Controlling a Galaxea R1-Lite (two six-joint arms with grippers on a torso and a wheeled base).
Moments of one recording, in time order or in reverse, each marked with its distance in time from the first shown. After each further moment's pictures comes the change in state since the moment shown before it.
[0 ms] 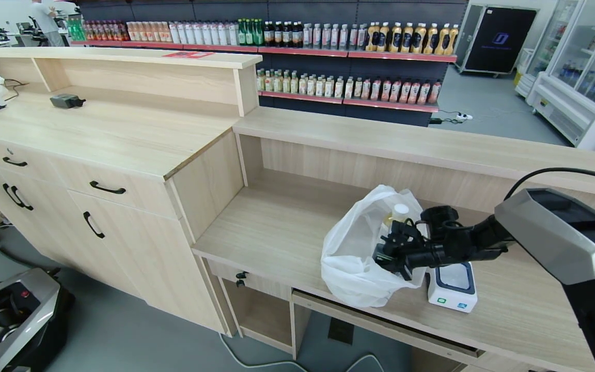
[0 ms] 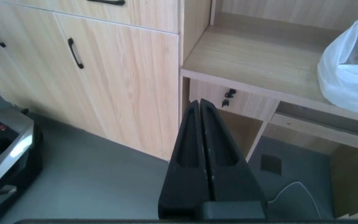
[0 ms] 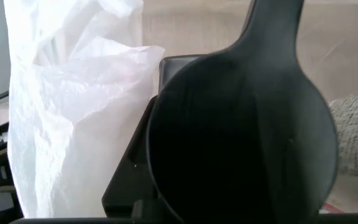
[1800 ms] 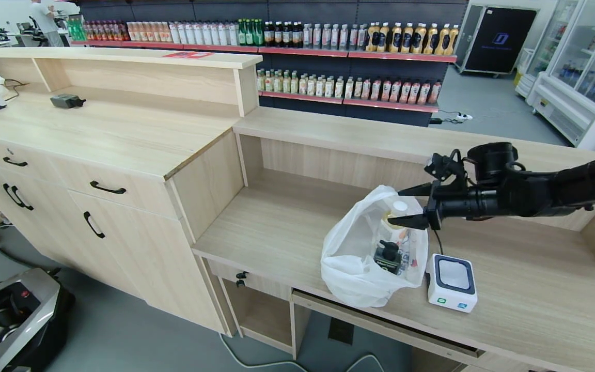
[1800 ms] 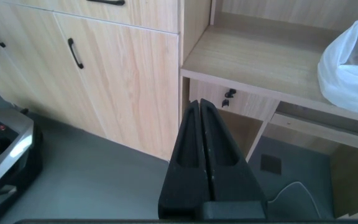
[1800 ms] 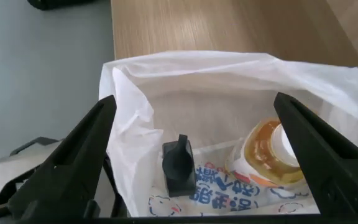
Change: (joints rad) left arm 0.000 0.000 0.000 0.000 0.000 0.000; right arm -0.032 -0.439 0.109 0.064 0.046 0.252
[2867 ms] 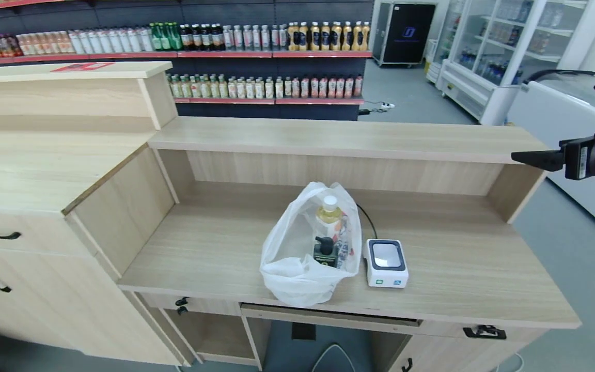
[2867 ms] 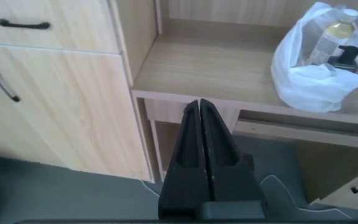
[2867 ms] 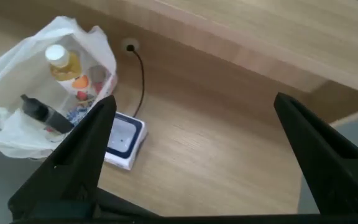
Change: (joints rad) left arm 0.000 0.000 0.000 0.000 0.000 0.000; right arm -0.257 -0.590 0.258 0.010 -0.475 0.394
